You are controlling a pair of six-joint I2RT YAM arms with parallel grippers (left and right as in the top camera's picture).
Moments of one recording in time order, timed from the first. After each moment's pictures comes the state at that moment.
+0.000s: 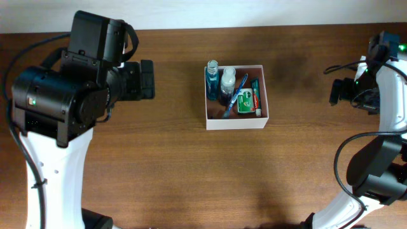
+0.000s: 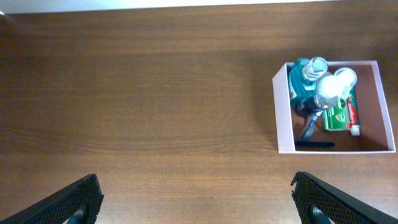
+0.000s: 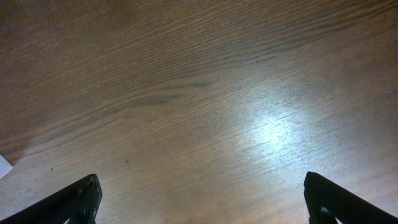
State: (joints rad) left arm -0.35 1.66 2.42 -1.69 -0.24 -0.26; right arm -0.35 1.95 1.82 -1.38 0.11 0.02
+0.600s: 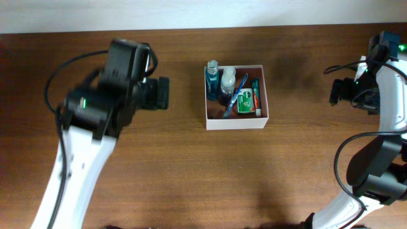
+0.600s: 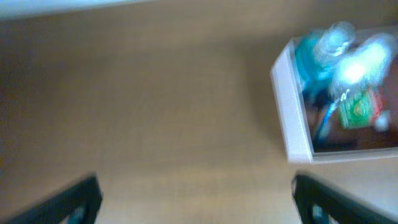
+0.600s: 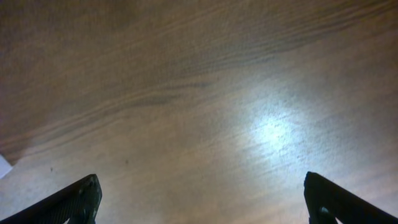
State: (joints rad) left arm -0.35 1.39 1.62 -1.08 -0.20 -0.14; right arm -0.35 1.95 1.82 -1.38 0.11 0.02
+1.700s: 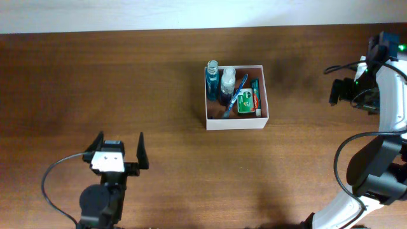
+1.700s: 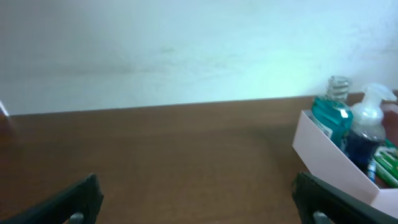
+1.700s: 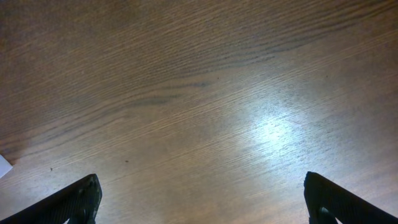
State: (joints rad) left arm -0.13 0.28 0.22 -0.01 -0.10 0.03; right arm -0.35 1.95 1.82 -1.38 0.11 0.02
